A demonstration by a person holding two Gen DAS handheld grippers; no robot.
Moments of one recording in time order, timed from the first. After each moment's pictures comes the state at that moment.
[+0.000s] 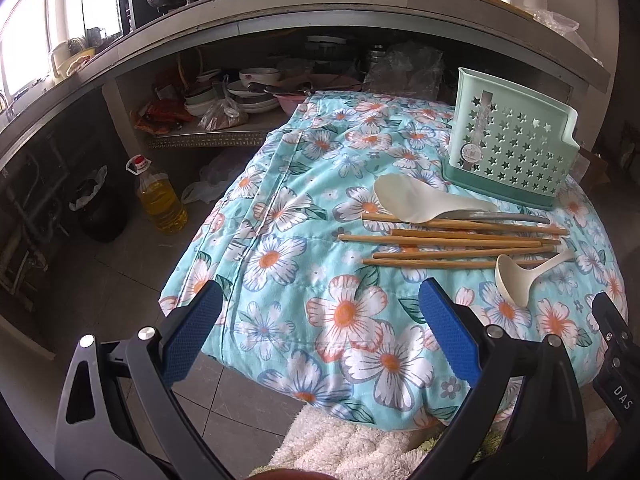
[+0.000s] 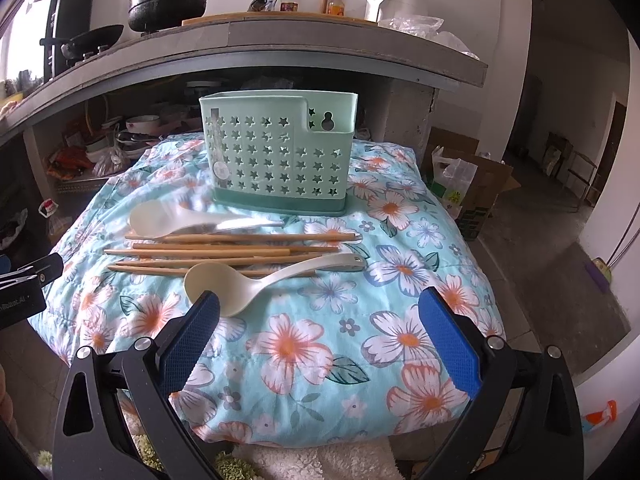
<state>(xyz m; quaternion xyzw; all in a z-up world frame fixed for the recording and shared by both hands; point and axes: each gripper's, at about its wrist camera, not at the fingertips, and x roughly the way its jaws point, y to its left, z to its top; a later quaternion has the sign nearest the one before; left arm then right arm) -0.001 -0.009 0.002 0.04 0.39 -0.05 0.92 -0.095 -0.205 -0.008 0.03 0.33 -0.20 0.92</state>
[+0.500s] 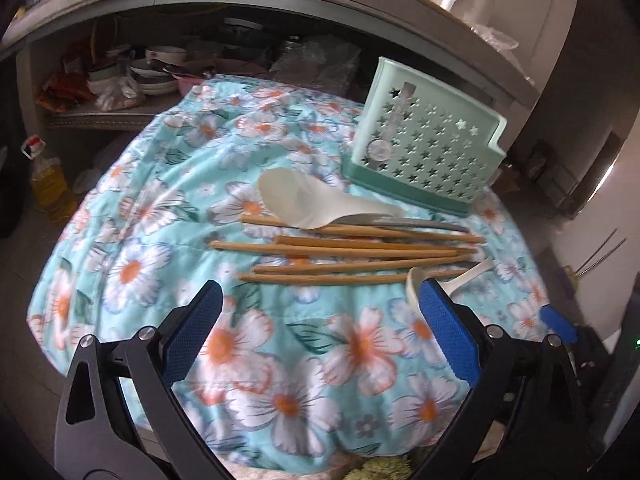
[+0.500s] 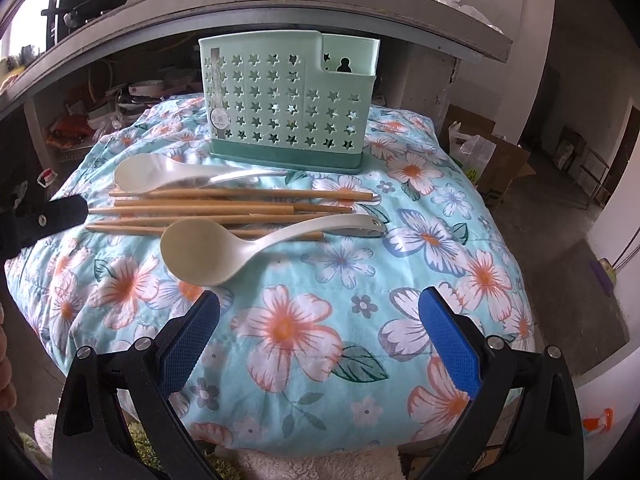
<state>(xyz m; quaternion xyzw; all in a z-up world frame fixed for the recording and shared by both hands) 0.033 -0.029 -0.027 -0.07 0.40 -0.25 0.88 -0.070 -0.217 -0.051 0.02 0.38 -0.18 0.91</state>
